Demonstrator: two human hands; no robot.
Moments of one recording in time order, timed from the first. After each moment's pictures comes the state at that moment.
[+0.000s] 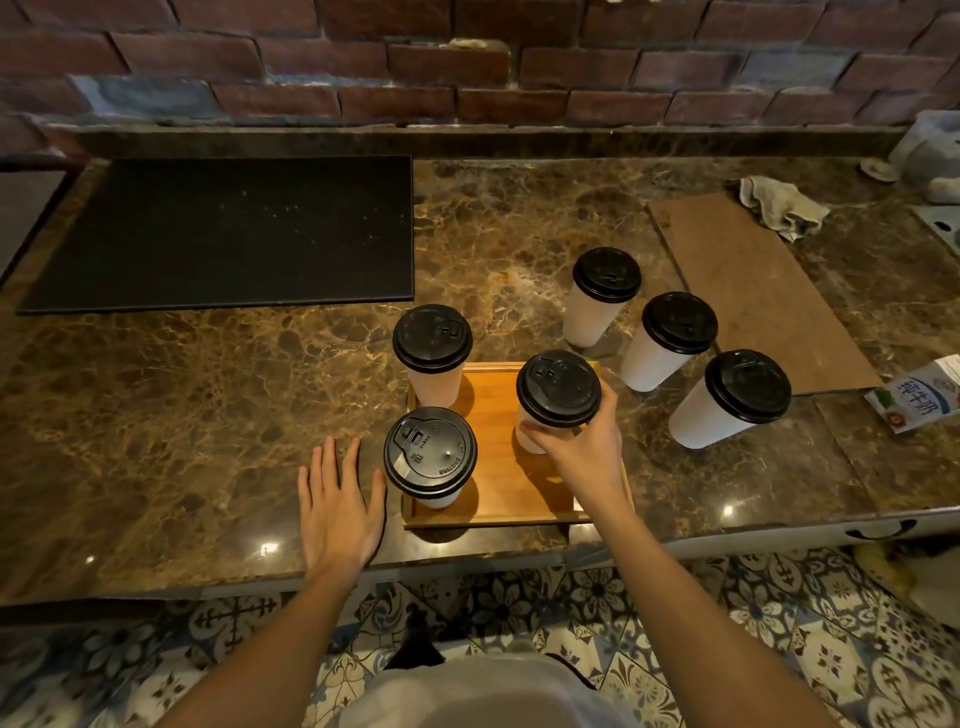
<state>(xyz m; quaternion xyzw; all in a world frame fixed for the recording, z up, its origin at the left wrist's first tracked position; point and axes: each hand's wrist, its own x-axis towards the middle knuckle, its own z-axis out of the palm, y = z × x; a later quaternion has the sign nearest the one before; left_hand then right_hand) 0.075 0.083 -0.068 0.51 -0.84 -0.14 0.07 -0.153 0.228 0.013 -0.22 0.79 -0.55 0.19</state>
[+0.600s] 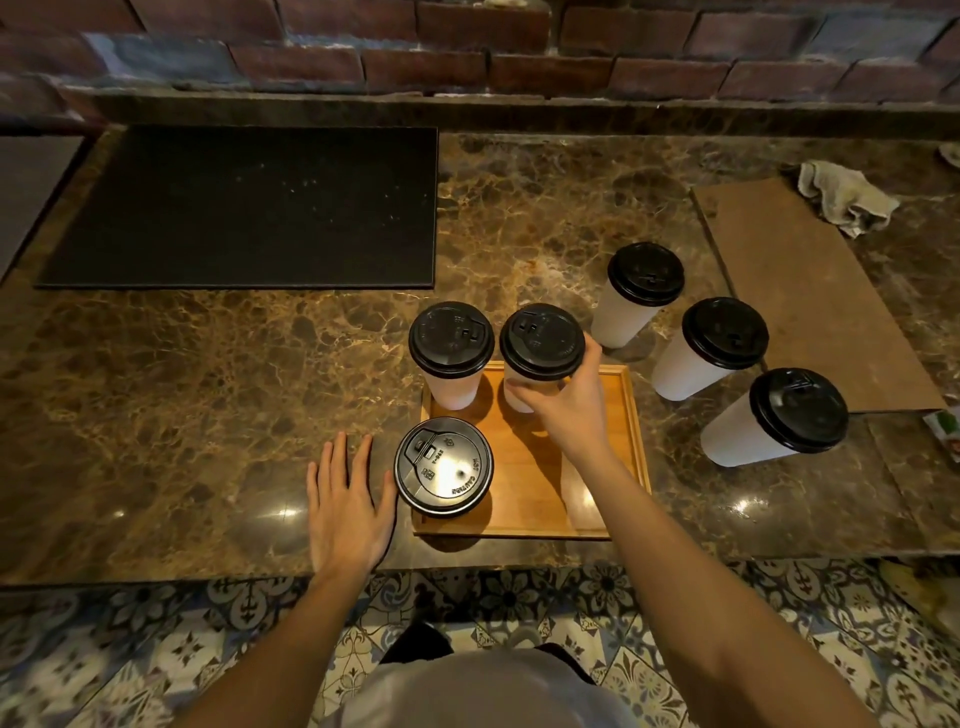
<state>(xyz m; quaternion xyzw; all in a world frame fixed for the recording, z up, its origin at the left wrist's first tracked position) 0.070 0.081 -0.060 0.52 -0.84 -0.15 0.07 -0.180 0.157 0.002 -0.26 0.78 -0.52 0.23</state>
